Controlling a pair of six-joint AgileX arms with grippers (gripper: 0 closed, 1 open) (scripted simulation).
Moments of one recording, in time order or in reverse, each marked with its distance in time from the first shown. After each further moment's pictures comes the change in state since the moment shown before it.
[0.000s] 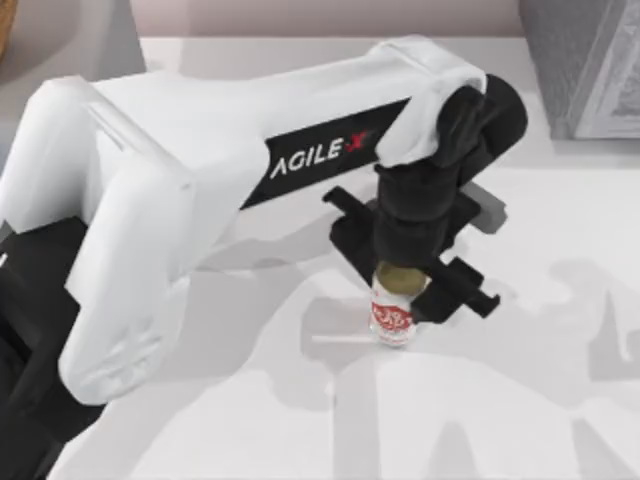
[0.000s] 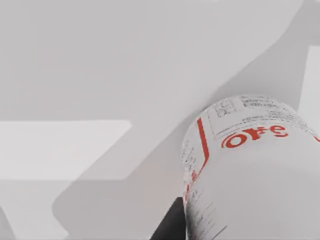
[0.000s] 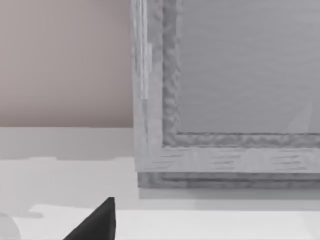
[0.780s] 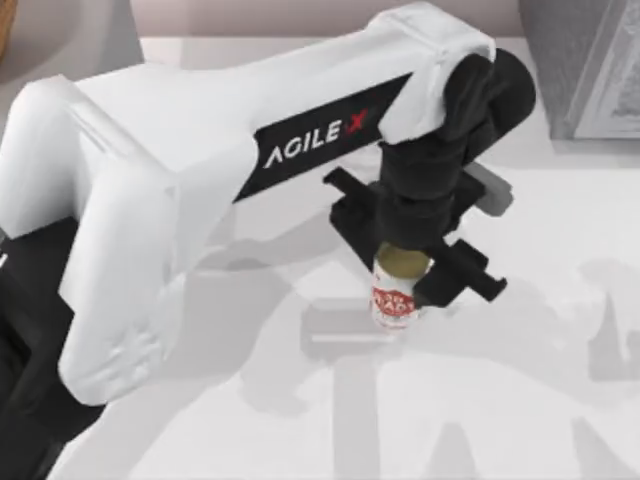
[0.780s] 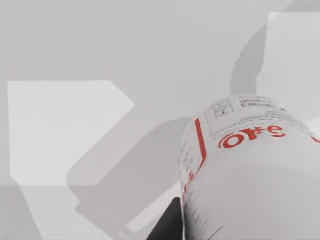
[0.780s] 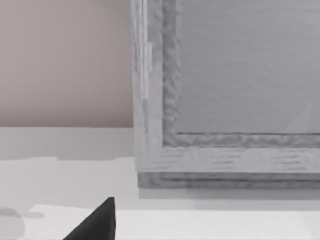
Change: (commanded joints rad) left arm 0.000 -0.005 0.096 -0.103 0.000 0.000; right arm 0.000 0.000 0.000 0.000 0.000 0.000
